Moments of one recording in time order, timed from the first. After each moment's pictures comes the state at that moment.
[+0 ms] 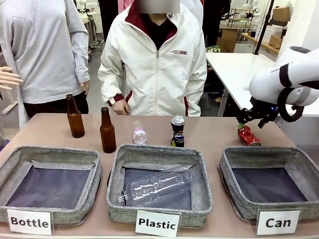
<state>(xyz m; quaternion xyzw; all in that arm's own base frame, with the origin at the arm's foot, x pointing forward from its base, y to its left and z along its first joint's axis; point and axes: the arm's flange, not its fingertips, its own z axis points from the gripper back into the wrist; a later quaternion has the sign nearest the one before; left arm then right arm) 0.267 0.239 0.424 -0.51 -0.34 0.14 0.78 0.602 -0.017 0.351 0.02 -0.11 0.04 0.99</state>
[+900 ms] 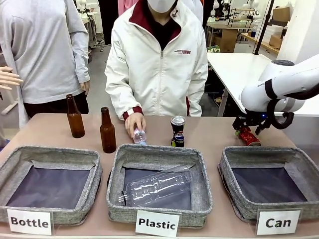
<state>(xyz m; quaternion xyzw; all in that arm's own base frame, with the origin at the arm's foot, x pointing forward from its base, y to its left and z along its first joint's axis) 0.267 0.239 0.424 -0.51 -0.34 0.14 0.78 0.628 -0.018 0.306 -0.01 -0.08 0.01 1.00</state>
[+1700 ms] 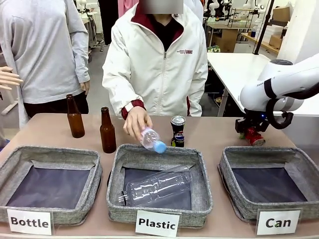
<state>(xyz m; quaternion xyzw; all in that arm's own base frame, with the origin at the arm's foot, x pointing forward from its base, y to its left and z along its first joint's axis) 0.267 0.239 0.424 -0.51 -0.34 0.14 0.78 0.628 -0.014 0.304 0.00 -0.07 0.01 1.00</state>
